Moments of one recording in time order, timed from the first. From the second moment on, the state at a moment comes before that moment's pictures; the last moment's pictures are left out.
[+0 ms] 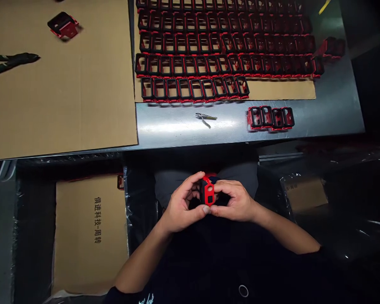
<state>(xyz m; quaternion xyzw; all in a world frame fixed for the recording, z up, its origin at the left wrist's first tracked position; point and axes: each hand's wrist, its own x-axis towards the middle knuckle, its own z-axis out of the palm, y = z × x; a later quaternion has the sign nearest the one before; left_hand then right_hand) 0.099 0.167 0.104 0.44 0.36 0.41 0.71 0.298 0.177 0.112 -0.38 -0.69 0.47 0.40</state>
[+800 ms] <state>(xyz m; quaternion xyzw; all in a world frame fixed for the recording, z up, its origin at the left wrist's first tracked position) 0.093 0.165 0.108 0.73 0.40 0.37 0.41 0.306 0.187 0.128 -0.37 -0.30 0.82 0.31</state>
